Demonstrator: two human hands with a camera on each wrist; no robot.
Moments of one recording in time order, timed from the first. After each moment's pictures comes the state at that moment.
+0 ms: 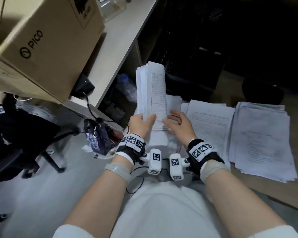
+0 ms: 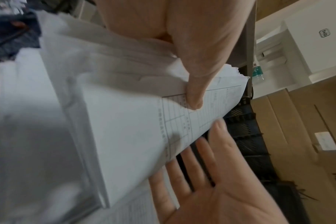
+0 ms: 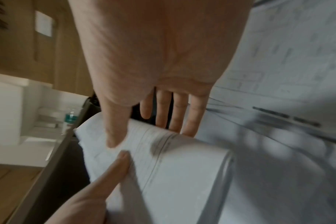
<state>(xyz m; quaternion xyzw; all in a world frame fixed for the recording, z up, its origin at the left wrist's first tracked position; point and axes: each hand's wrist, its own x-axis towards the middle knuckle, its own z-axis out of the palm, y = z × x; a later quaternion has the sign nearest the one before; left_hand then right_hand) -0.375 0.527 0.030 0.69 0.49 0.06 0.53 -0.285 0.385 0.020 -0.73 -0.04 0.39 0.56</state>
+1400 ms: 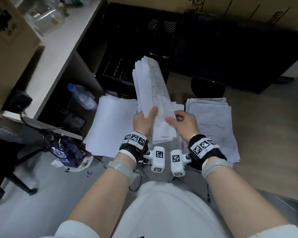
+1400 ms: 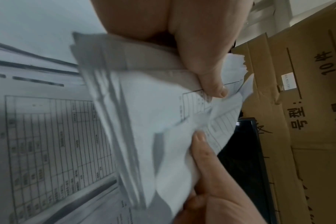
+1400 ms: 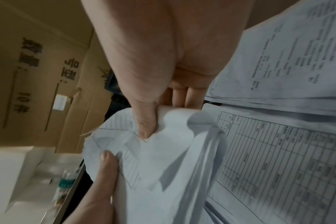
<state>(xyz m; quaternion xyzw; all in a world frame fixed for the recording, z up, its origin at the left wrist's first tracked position) -0.262 0.371 0.059 0.61 0.44 0.07 0.65 -0.193 0.227 0.053 -0.78 -0.06 0.27 0.56</state>
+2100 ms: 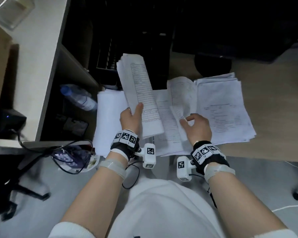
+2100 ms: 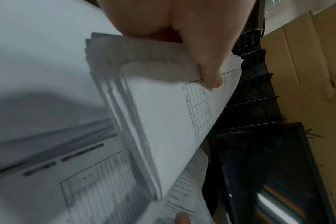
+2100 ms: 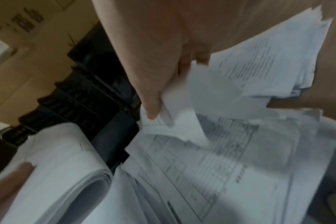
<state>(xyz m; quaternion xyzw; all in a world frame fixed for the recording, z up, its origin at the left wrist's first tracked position) -0.292 0.468 0.009 0.63 0.46 0.04 0.62 -0.246 0.247 -0.011 -0.93 0.07 0.15 0.33</state>
